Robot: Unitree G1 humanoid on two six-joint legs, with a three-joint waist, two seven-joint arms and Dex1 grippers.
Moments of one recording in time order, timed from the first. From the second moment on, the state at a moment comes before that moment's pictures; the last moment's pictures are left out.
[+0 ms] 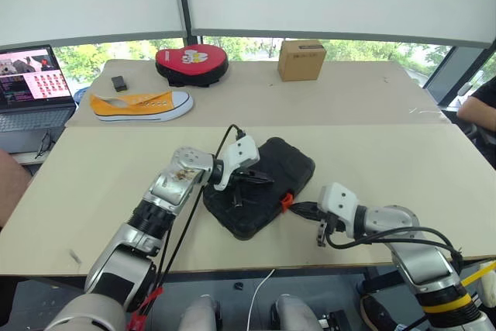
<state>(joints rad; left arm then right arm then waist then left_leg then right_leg) -0.70 0.38 -0.36 0.24 -0.15 0.42 -1.13 -0.13 -0.62 0.15 -0.25 0.10 0.24 0.91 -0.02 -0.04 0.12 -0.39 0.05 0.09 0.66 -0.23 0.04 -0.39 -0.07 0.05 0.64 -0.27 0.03</state>
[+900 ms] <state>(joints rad) -0.54 0.42 -0.20 0.11 -0.28 0.36 -1.16 -0.10 -0.61 0.09 -0.23 0.18 0.22 0.96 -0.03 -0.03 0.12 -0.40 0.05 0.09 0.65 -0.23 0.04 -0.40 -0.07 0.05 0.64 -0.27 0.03</state>
